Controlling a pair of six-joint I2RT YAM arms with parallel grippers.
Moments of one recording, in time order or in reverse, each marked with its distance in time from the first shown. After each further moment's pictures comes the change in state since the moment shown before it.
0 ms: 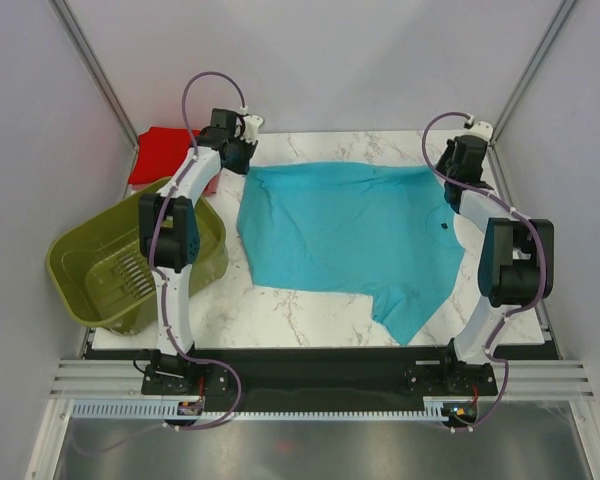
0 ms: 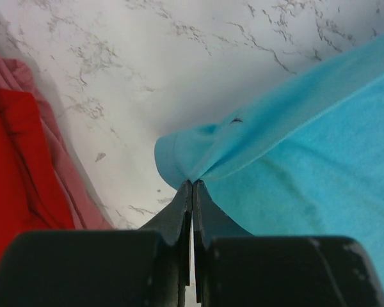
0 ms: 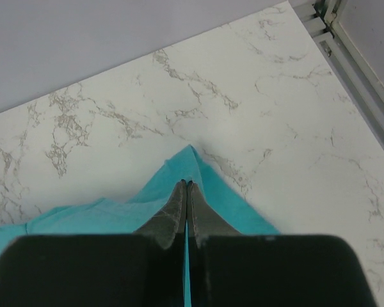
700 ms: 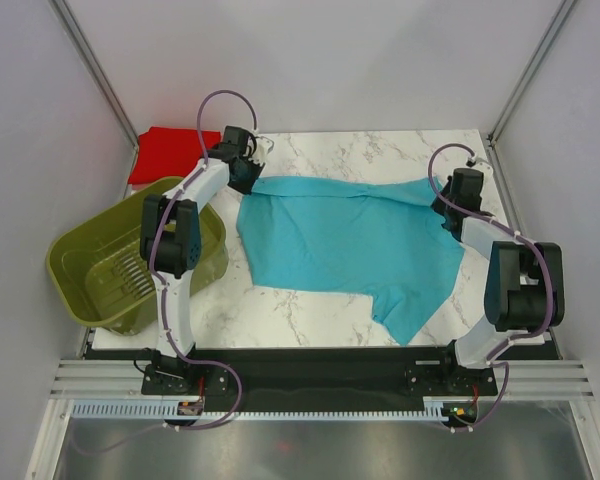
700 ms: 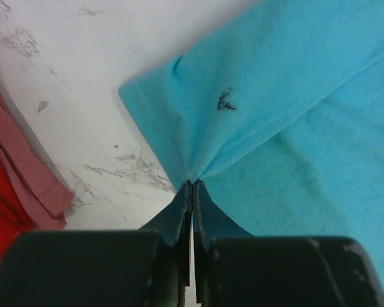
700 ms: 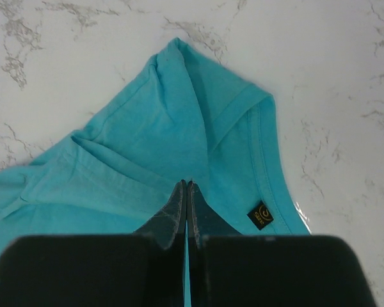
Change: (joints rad) left arm -0.055 -0.072 -0.206 -0.002 -0.093 0.021; right arm 0.000 -0.196 -0.307 -0.120 0.002 0.206
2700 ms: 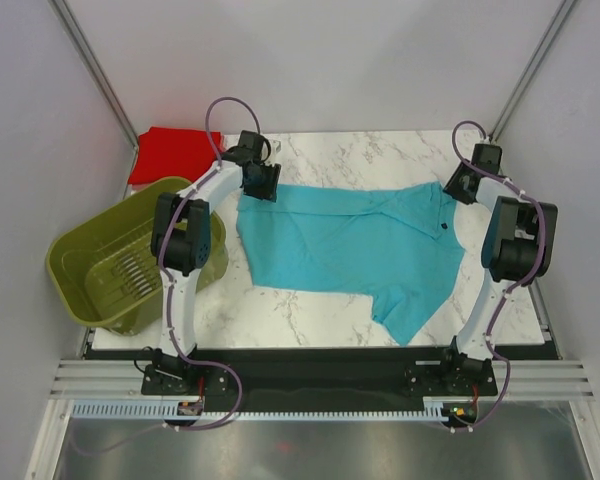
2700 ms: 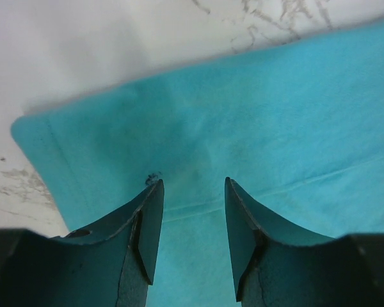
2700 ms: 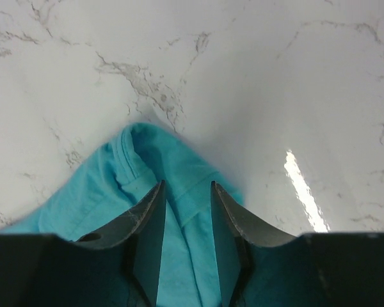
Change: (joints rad) left arm -0.063 0.037 0.036 0.000 0.075 -0.314; right arm -0.159 0.395 0.478 -0.338 -0.189 -0.073
